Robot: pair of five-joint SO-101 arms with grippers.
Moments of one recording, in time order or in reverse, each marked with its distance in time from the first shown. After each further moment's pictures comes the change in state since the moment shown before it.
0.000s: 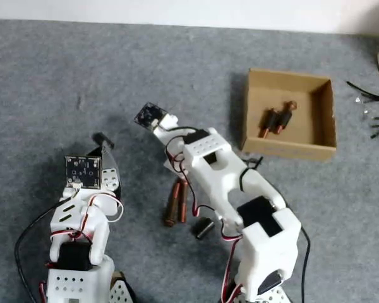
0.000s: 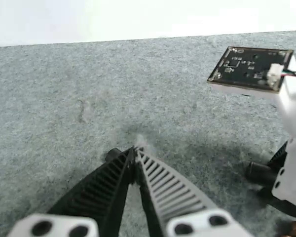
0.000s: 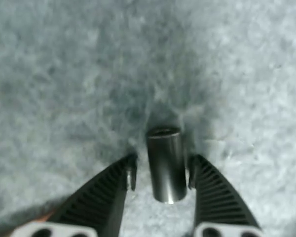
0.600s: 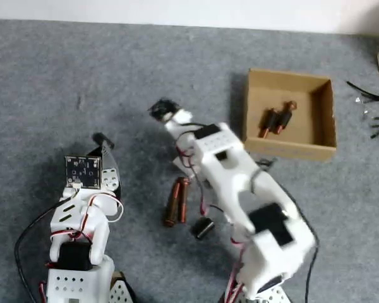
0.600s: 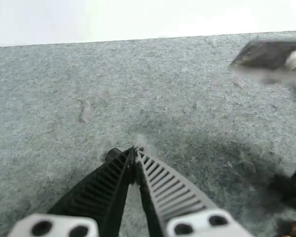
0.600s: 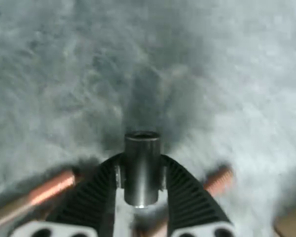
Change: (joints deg) left arm 0.0 0.0 0.0 0.0 -0.1; right arm 3.9 -13.8 4.4 8.9 -5.7
